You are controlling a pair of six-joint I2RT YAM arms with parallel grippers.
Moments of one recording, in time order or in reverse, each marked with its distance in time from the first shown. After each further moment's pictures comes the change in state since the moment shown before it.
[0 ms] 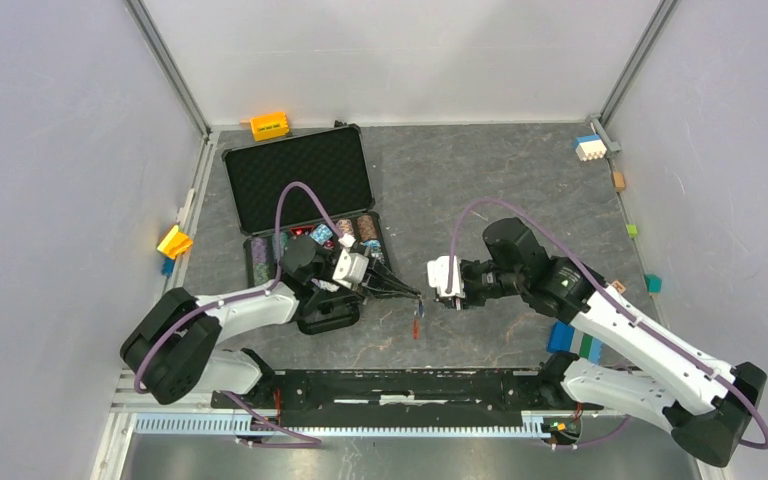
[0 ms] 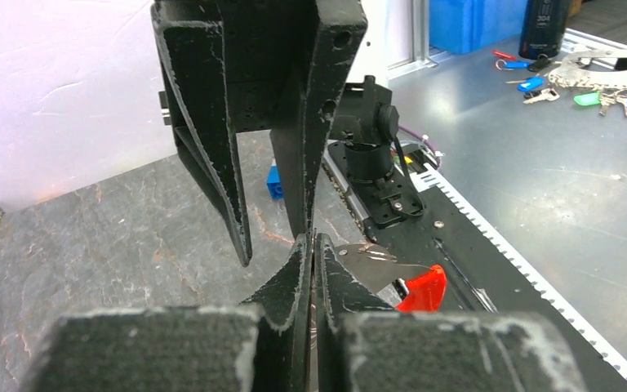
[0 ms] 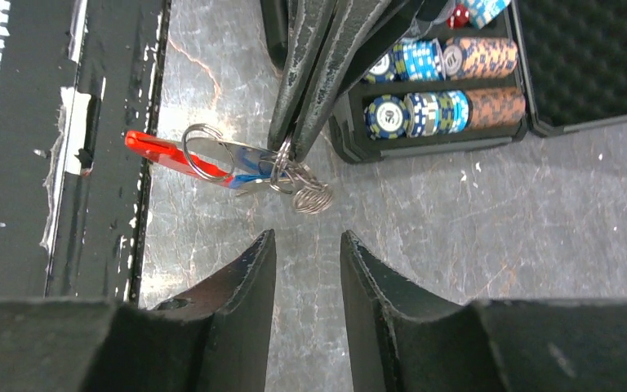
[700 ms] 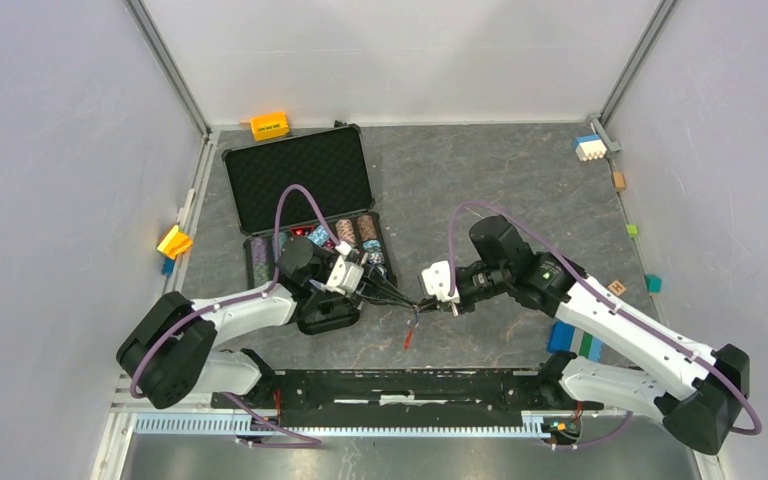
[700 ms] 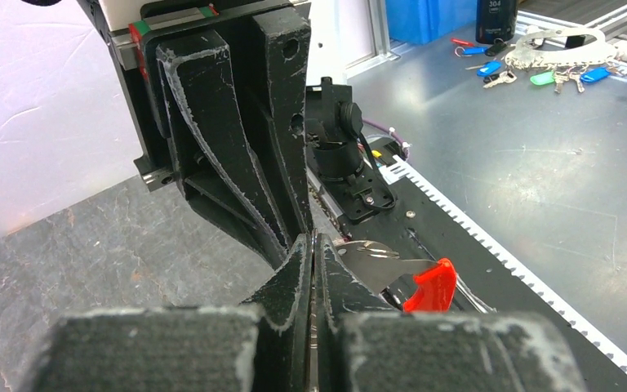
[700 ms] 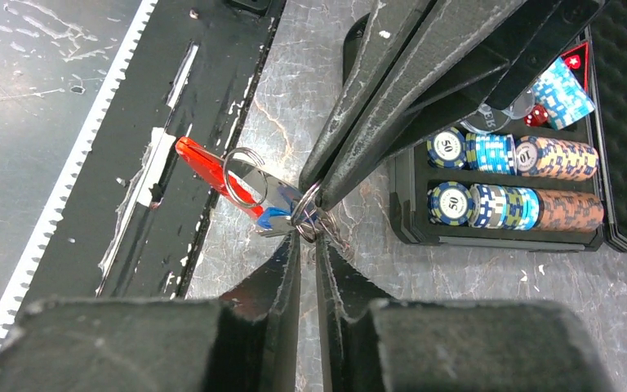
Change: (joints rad) left arm 0.000 -0.034 -0.008 -0.009 0.114 0.023; right arm -0.005 0.068 -0.032 0.078 -0.287 -0.055
